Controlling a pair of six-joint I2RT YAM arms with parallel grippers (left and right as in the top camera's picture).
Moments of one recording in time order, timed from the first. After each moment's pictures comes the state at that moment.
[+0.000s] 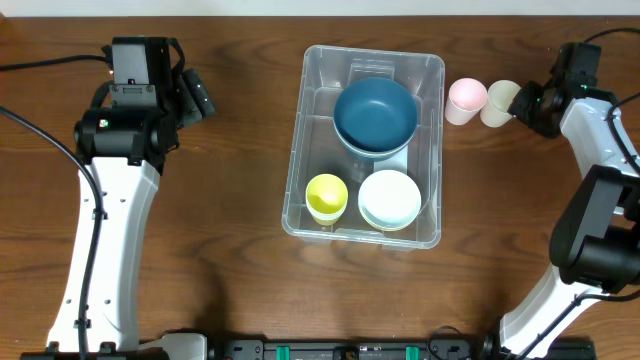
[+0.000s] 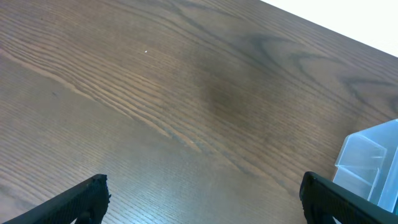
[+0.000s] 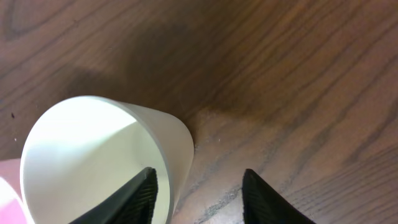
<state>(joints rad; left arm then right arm) -0.03 1.45 1.48 -0.92 -0.24 -0.41 -0.25 2.01 1.48 -0.55 -0.04 0.40</state>
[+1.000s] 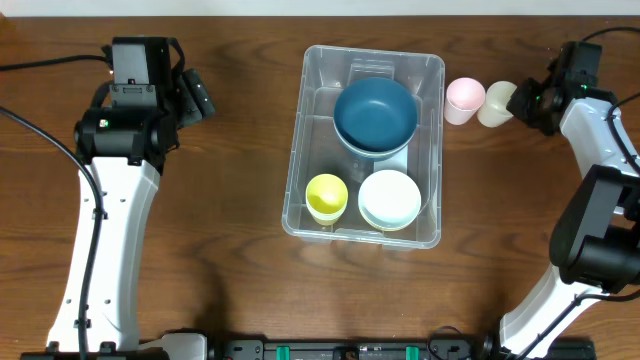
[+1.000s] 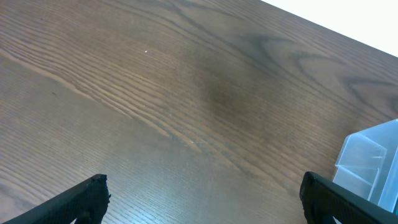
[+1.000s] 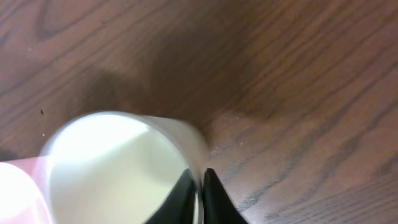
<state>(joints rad) -0.03 1.45 1.48 -0.92 -0.24 -0.41 -0.25 2.01 1.48 -0.53 -0.11 0.40</state>
